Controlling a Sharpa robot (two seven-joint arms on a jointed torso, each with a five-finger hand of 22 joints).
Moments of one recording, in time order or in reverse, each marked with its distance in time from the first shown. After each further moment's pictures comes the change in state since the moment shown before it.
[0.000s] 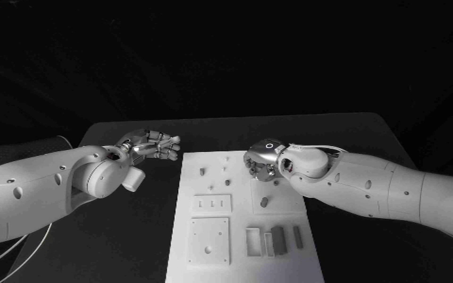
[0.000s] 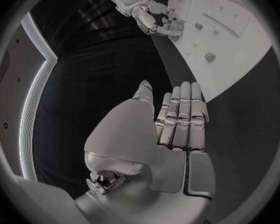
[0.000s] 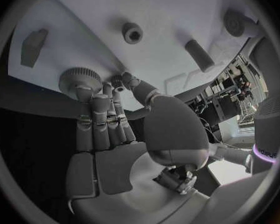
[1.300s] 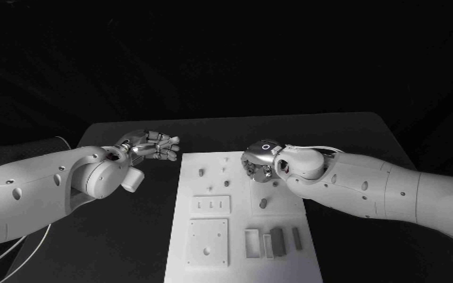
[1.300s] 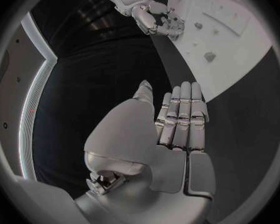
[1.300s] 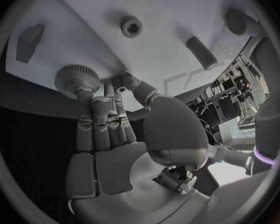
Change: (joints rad) left arm 0.000 0.005 -0.001 -0.005 -0.001 0.004 -0.001; left_hand 0.000 0.000 0.000 0.000 0.000 0.000 0.000 -0.004 0.000 0.007 0.000 -0.004 0.000 0.004 0.004 -0.008 0.004 -0.008 0.004 -0.004 0.000 -0.001; right arm -0.001 0.007 -0.001 0.016 -0.015 0.008 -0.026; right_hand 0.012 0.060 0.008 0.003 0.000 0.070 -0.020 0.015 0.031 0.090 -0.053 0.048 0.161 0.016 -0.038 0.031 -0.014 0.010 0.009 -0.009 0.035 0.000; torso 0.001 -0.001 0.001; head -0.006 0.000
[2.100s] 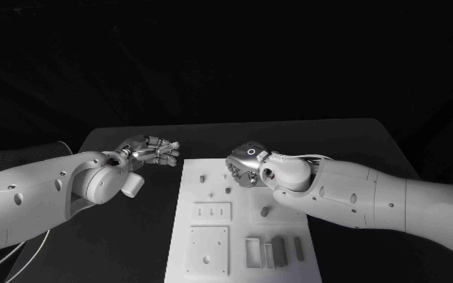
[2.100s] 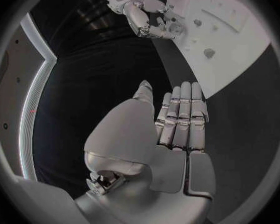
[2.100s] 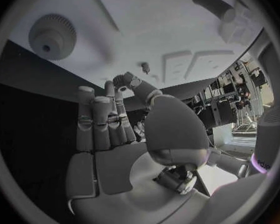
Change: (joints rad) left arm 0.000 0.000 0.000 -0.008 -0.003 0.001 0.000; left_hand 0.000 0.000 0.000 0.000 0.000 0.000 0.000 0.000 -0.001 0.000 0.000 -0.004 0.000 0.000 0.000 0.000 0.004 -0.005 0.000 0.000 -0.004 0.000; right arm -0.001 0.059 0.017 0.053 -0.106 -0.067 -0.092; right_hand -0.004 -0.004 0.000 0.000 -0.001 0.013 -0.005 -0.001 0.003 0.012 -0.002 0.000 0.012 0.006 -0.007 0.007 0.000 0.002 0.006 -0.002 0.008 0.000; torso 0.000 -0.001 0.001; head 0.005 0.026
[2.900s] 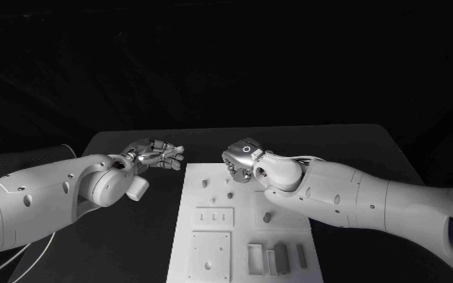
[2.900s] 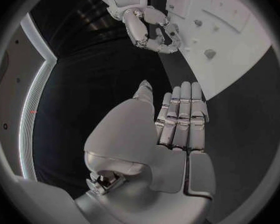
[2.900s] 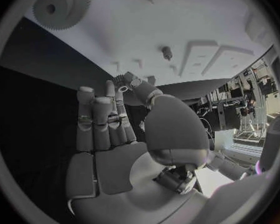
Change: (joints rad) left arm 0.000 0.014 0.000 -0.009 -0.002 0.002 0.000; left_hand 0.000 0.000 0.000 0.000 0.000 0.000 0.000 0.000 -0.001 0.000 0.000 -0.004 0.000 0.000 0.000 -0.004 0.003 -0.002 0.003 -0.003 0.000 -0.001; right arm 0.000 0.100 0.012 -0.134 -0.045 -0.068 -0.027; right_hand -0.004 -0.004 0.006 0.000 0.000 0.003 -0.004 0.000 0.001 0.004 -0.003 0.000 0.005 0.001 -0.001 0.004 0.000 0.000 0.005 -0.002 0.004 0.000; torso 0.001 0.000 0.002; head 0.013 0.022
